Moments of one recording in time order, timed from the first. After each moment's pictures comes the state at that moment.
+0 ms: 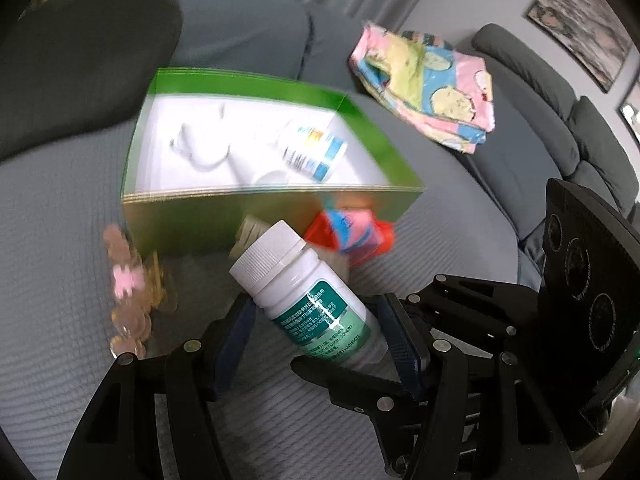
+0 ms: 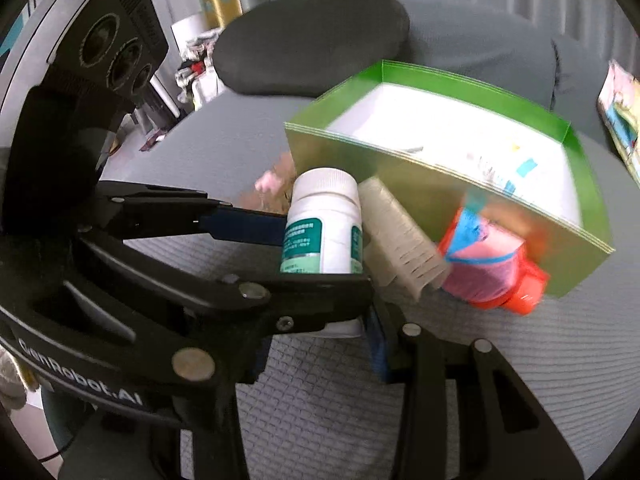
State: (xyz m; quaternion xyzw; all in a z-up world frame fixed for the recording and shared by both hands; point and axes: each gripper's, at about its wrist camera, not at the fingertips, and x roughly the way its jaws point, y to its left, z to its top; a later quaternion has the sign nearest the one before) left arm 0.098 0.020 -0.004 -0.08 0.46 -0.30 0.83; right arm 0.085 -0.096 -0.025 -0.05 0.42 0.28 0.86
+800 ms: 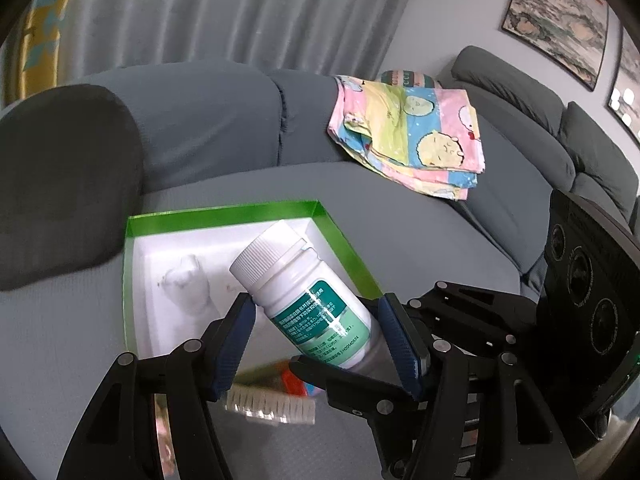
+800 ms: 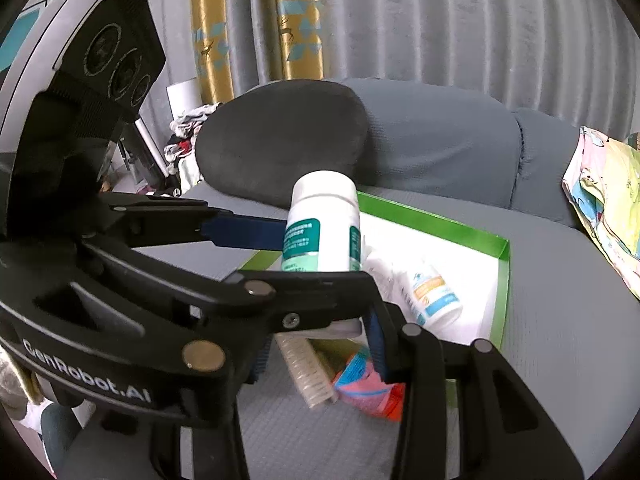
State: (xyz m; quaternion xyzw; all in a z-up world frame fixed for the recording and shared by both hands) left arm 0.160 -0.020 0.080 -0.05 0.39 -0.30 0.87; right arm 0.150 -0.132 0.057 -0.05 0.32 0.27 0.91
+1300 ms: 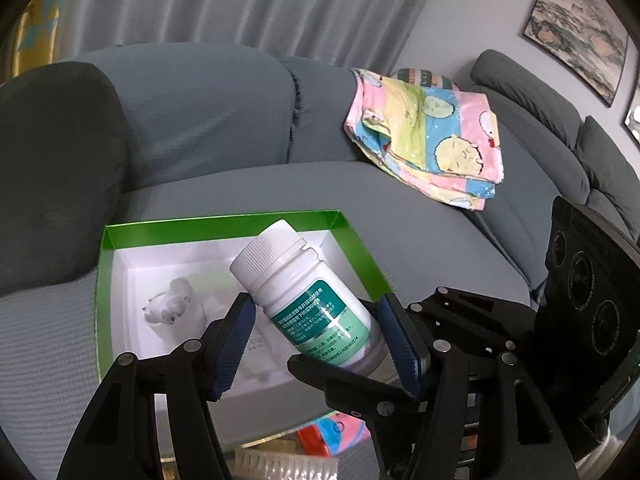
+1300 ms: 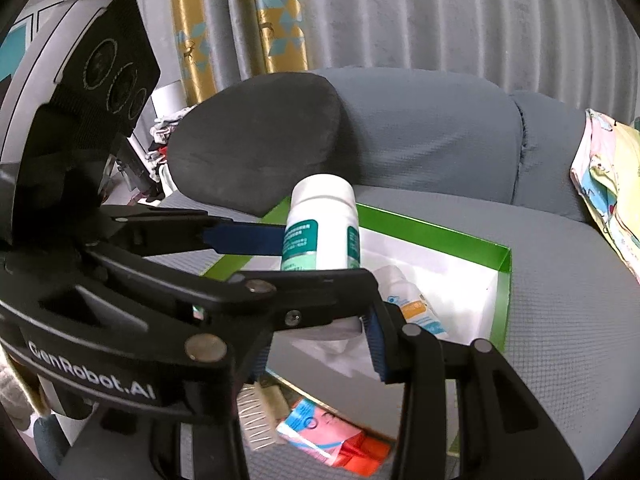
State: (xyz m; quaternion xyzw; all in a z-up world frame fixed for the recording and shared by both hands) left arm 0.218 -0.033 0.049 -0.07 0.40 -0.29 0.87; right arm 0.190 -0.138 0.034 -0.03 0.34 0.27 0.90
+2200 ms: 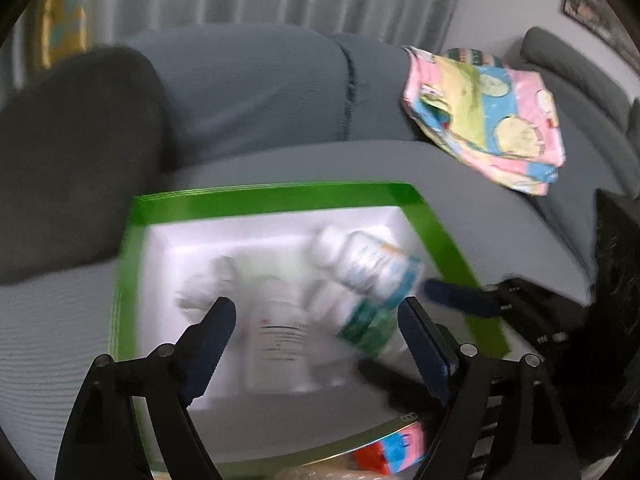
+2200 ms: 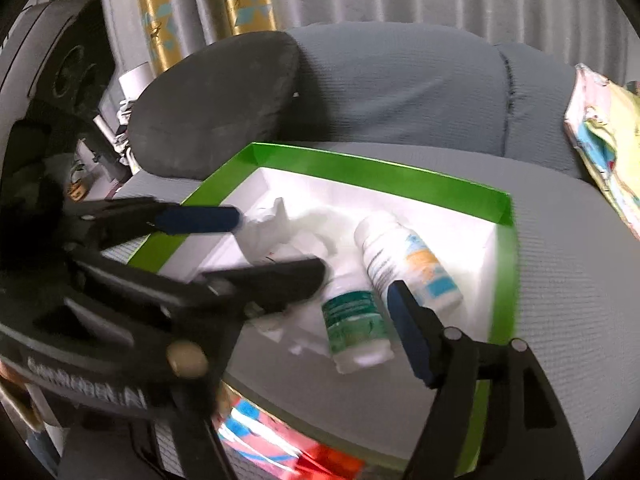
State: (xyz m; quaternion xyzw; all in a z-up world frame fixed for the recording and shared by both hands) left arm 0.222 -0.036 0.012 -0.01 0.41 -0.18 0.89; right arm 0.213 -0.152 -0.013 -0.03 0.39 0.21 0.90
